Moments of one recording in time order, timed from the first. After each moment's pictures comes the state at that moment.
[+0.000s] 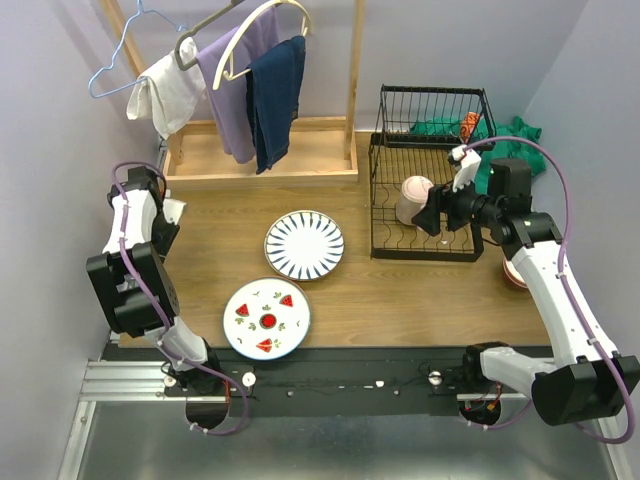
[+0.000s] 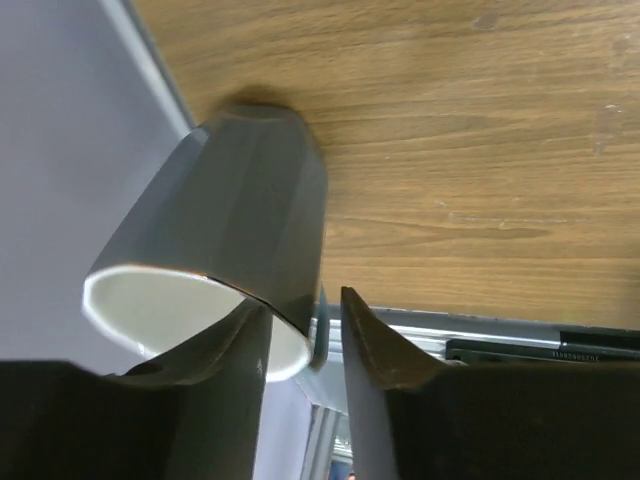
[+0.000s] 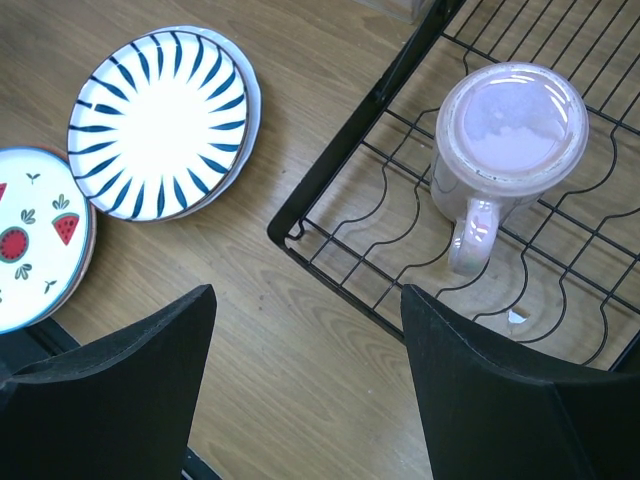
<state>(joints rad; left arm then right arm) 0.33 1.65 1.31 -1.11 -0.19 0.54 0.12 1.13 1.12 -0.60 -0.52 -0.11</state>
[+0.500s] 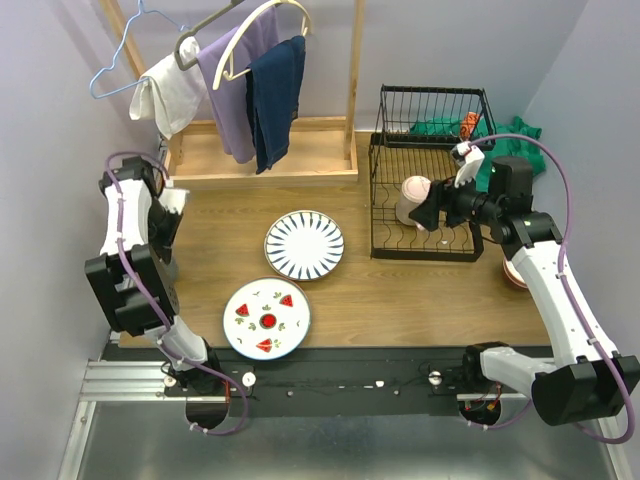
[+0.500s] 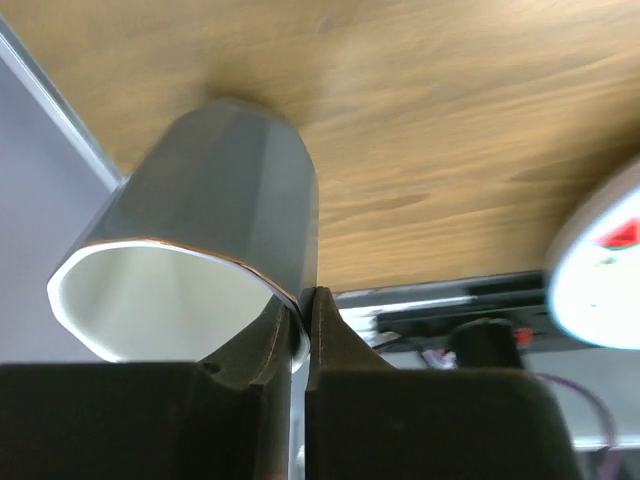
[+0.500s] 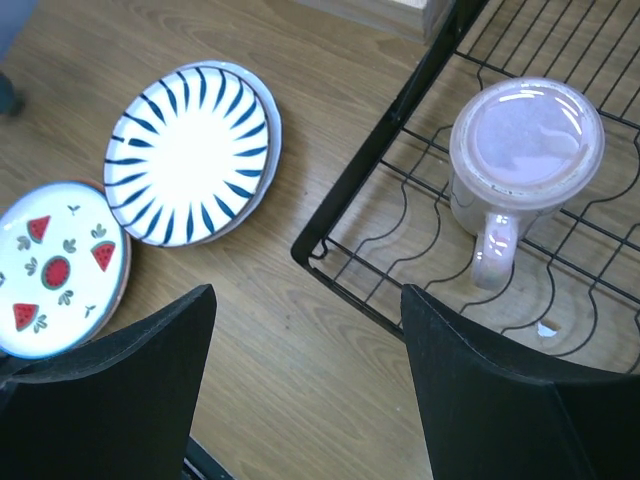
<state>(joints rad) 0.33 1.66 1.40 -1.27 0.00 0.53 0.12 1.13 1.12 -0.56 -0.53 -0.02</state>
